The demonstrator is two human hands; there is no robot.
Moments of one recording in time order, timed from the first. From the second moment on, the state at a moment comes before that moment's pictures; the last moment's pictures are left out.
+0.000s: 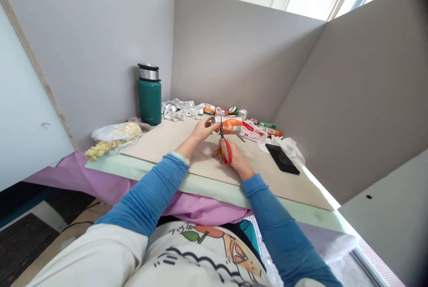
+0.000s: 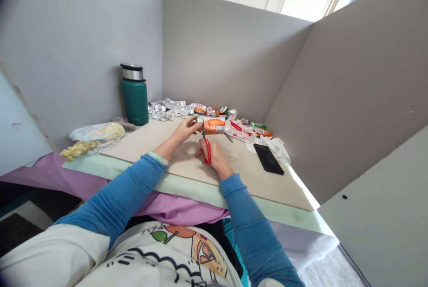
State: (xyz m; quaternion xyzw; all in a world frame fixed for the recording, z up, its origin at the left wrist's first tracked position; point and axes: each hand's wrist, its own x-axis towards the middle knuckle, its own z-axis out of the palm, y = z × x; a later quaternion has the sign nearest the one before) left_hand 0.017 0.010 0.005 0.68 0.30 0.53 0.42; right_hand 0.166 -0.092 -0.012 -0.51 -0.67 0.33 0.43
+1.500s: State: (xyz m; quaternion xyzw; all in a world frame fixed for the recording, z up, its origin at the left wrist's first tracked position) left_hand 0.017 0.006 0.006 0.68 0.31 0.51 0.43; right_hand 0.167 -0.086 -0.015 -0.52 -0.65 0.35 0.43
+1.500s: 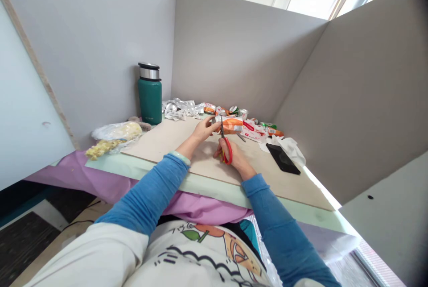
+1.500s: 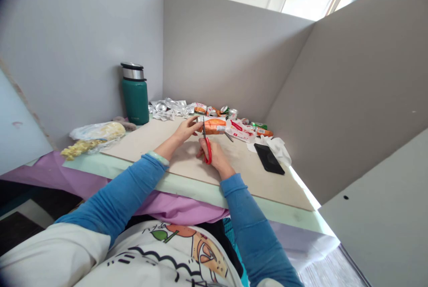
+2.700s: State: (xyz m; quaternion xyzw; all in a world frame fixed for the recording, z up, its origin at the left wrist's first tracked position) left_hand 0.019 0.010 0.003 0.68 0.30 0.53 0.41; right_hand 0.165 -0.089 -0.011 -0.54 -0.67 0.31 0.41
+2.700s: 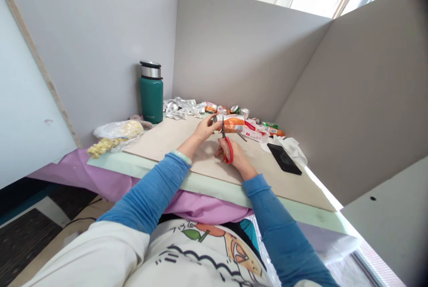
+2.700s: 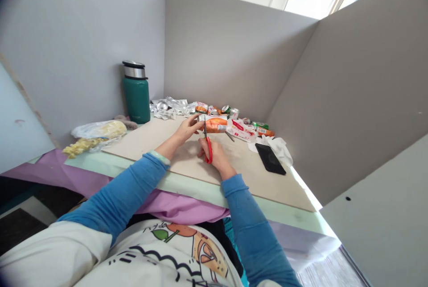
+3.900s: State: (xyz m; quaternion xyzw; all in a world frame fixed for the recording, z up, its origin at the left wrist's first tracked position) left_hand 0.019 0.005 0.007 0.64 0.28 0.54 0.47; right_hand 0.167 -0.084 -0.016 -0.53 -0.67 0.32 0.41
